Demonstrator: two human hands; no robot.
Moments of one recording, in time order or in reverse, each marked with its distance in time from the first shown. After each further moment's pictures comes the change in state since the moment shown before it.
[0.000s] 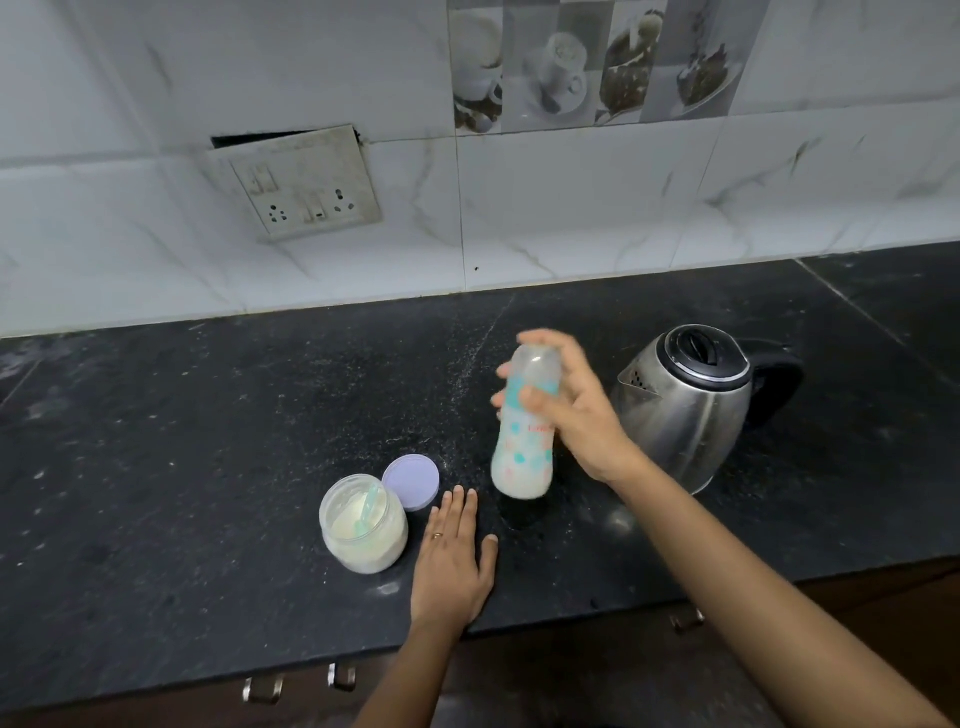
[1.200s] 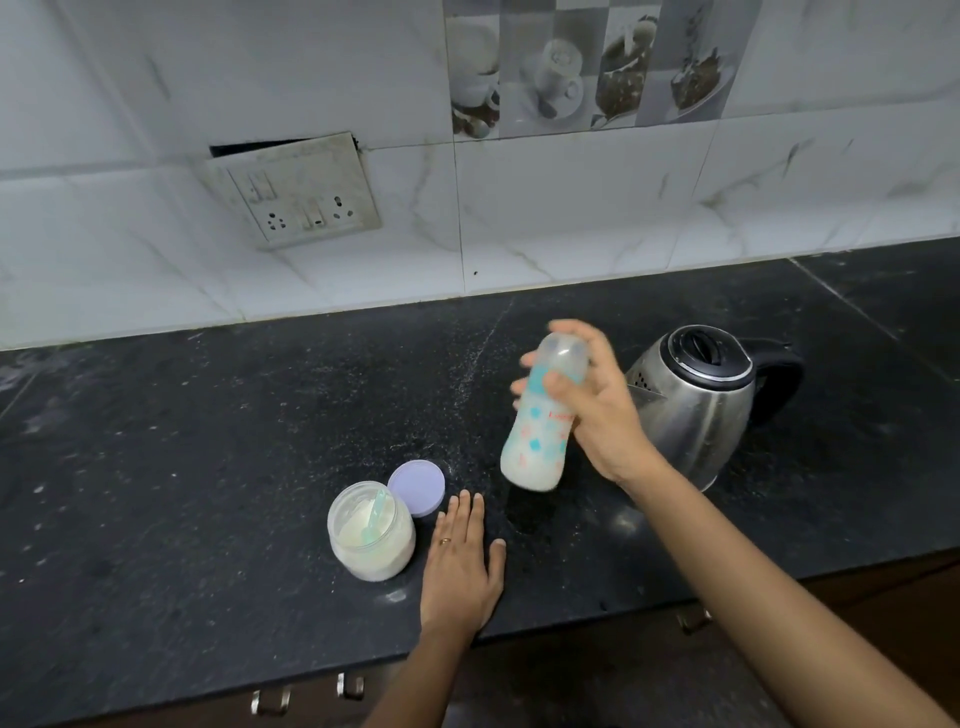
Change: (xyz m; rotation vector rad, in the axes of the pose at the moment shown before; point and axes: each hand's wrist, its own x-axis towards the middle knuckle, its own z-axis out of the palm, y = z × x) left_hand 0.000 -0.001 0.000 -0.014 -0.004 0.012; right_hand 0.000 -0.005 0.000 0.056 0.151 -0.022
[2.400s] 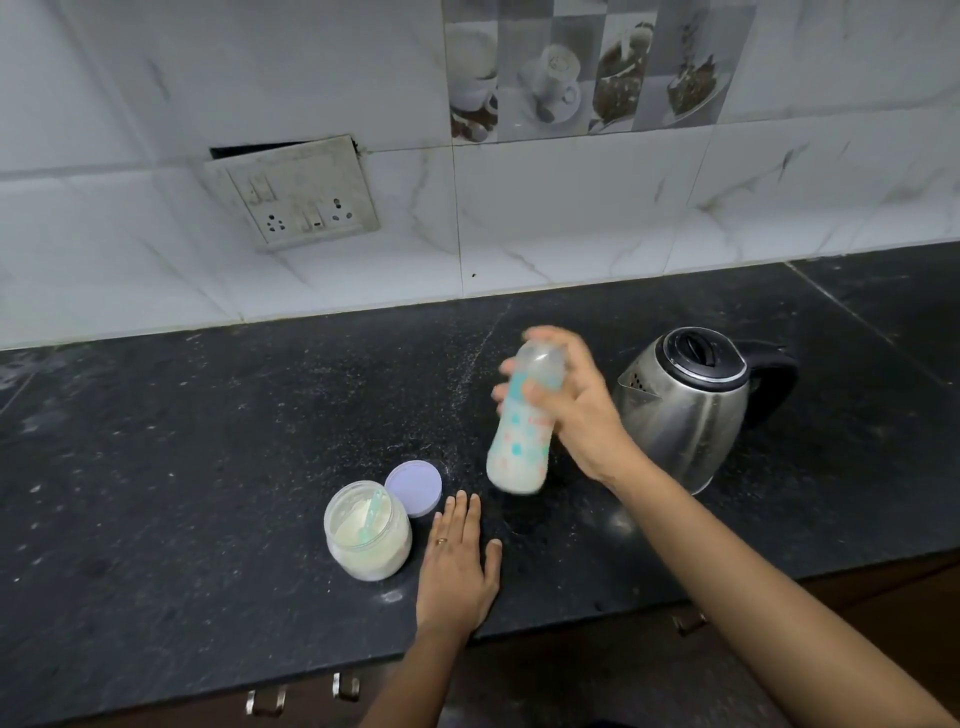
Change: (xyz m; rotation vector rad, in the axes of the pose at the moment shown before) left_hand 0.000 0.001 -0.001 0.015 0.000 -0.005; right_hand 0.003 0.004 0.007 0.020 -0.070 0.035
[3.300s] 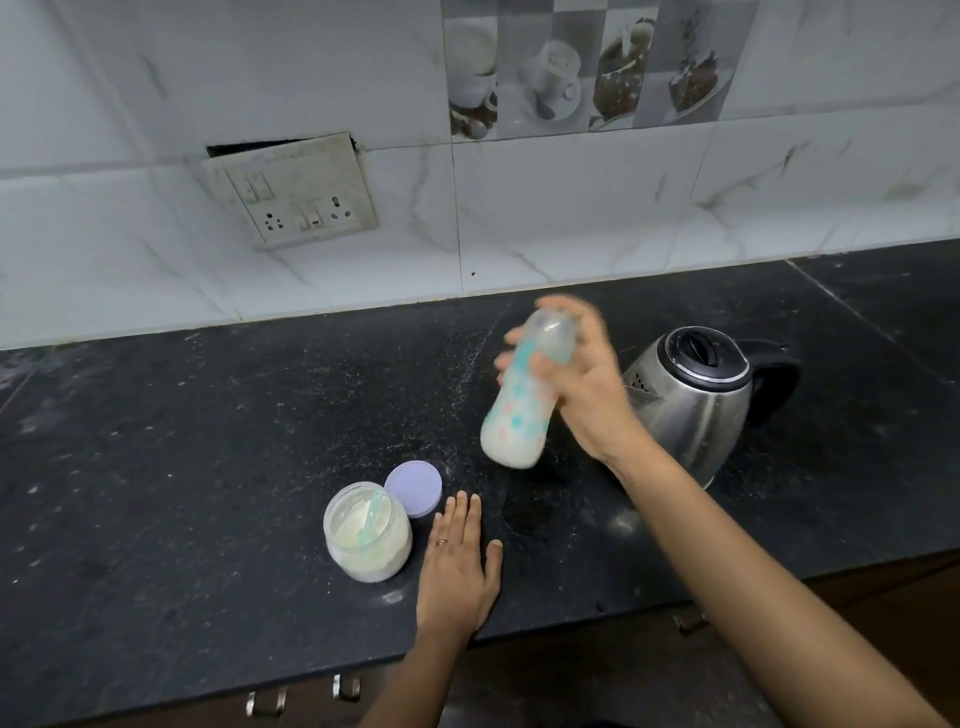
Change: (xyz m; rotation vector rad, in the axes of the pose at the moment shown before) left_hand 0.001 -0.001 0.002 -0.002 -0.002 0.003; right_hand 0.014 -0.015 0.003 0.068 -0.031 -0.120
